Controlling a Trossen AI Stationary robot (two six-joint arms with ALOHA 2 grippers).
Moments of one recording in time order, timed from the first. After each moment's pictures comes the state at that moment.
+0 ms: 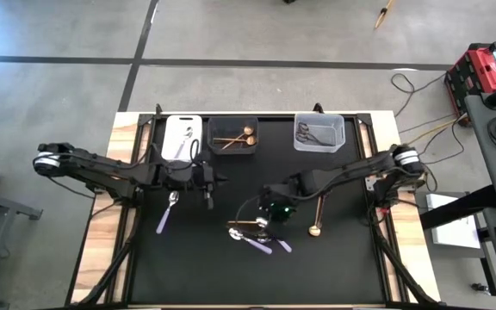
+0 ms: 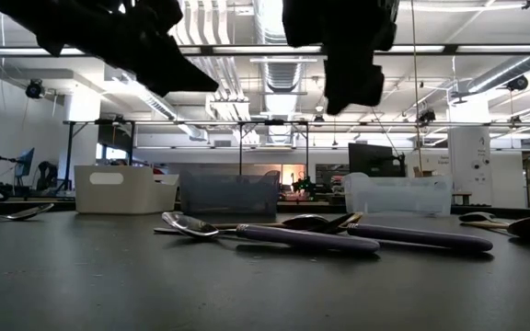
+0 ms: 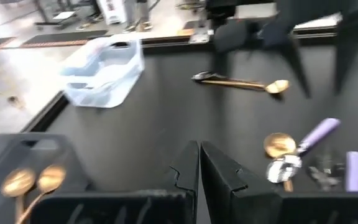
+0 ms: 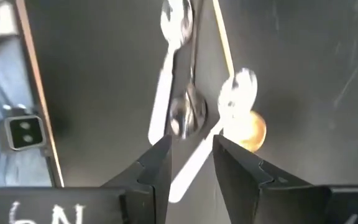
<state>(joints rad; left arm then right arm) -0.05 1.16 0.54 0.28 -0.20 0.04 0.17 1.76 1.41 -0.75 -0.22 0.52</state>
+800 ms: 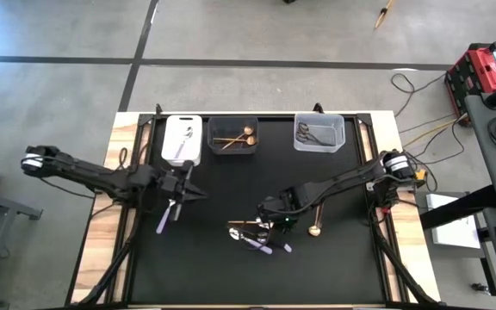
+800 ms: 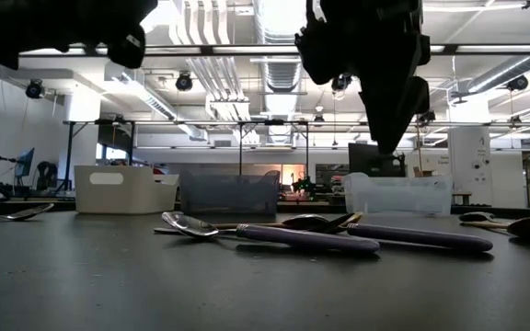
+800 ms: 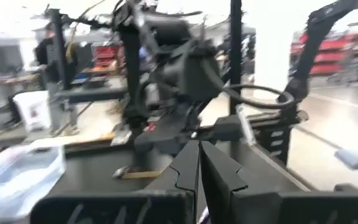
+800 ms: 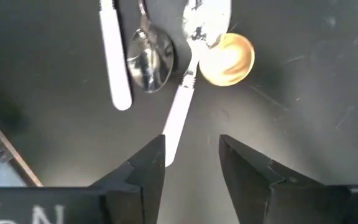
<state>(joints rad) -0.14 0.82 0.25 0.66 0.06 0.05 0.24 1.86 1.45 -0.93 -0.18 0.78</state>
